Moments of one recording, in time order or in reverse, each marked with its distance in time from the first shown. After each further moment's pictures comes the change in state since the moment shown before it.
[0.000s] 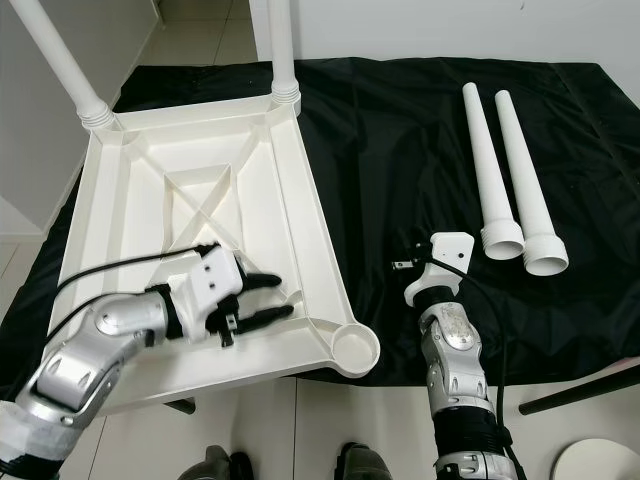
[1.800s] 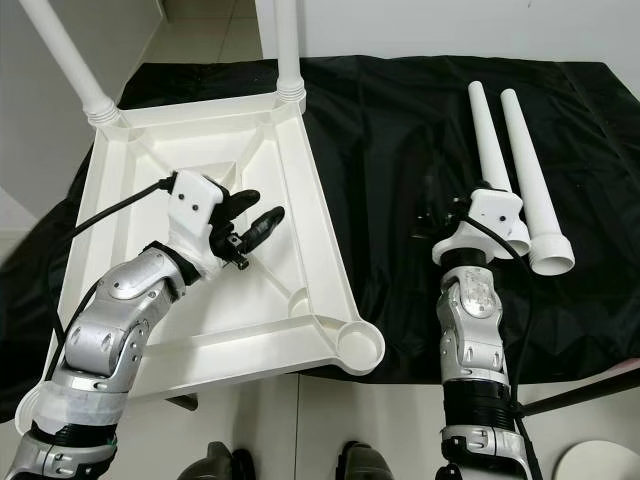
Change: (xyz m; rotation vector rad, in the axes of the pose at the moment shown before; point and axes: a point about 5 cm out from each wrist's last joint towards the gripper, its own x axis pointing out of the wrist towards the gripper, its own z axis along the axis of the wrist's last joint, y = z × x) left arm 0.007 0.033 0.019 -0.098 -0.167 0.470; right arm 0.021 -0.026 0.050 -0.092 -0.149 -0.285
